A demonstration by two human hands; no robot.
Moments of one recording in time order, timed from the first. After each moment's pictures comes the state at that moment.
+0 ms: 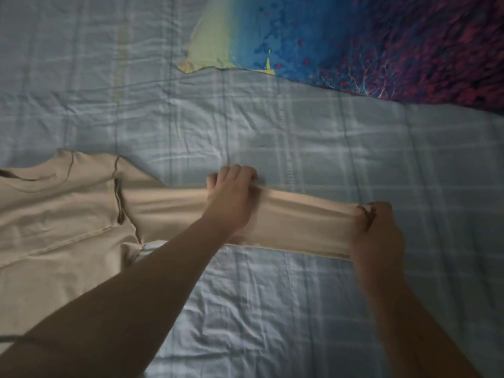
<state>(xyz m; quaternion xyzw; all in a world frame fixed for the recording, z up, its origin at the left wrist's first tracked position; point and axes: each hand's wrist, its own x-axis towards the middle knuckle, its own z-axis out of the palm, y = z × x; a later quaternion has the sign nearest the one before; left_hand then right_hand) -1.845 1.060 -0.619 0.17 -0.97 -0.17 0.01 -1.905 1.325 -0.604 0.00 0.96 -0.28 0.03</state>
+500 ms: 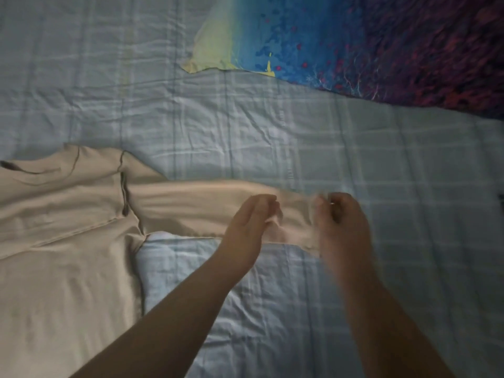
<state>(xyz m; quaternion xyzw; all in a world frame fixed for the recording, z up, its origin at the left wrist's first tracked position) -1.791 1.130 -0.542 0.34 -0.61 -0.71 -0.02 -1.869 1.265 -0.531 0.04 0.85 -0.51 0.15</state>
